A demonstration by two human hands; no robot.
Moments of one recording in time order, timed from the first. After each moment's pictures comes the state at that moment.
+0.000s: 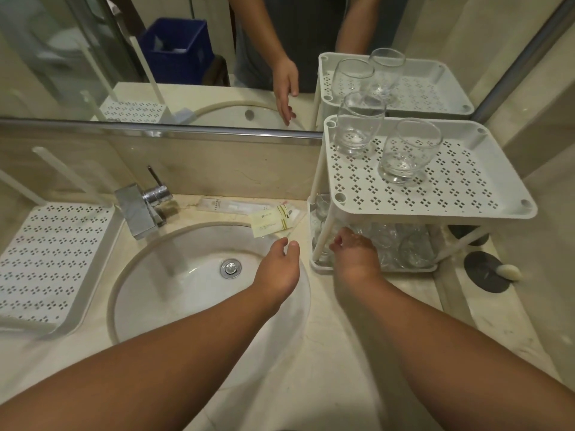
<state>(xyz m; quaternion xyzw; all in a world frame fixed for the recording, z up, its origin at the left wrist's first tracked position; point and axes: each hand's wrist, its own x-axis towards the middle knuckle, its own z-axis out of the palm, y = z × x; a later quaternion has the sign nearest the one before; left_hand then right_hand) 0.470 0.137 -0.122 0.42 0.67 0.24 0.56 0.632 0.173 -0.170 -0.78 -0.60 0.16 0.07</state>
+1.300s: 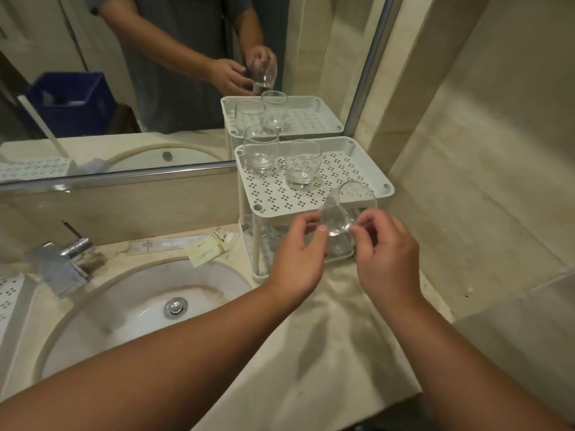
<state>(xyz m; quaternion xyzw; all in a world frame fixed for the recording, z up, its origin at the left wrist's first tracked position) 0.559 0.084 -0.019 0.58 0.43 0.35 0.60 0.685 0.026 -0.007 -0.72 -0.52 -0.08 0.44</state>
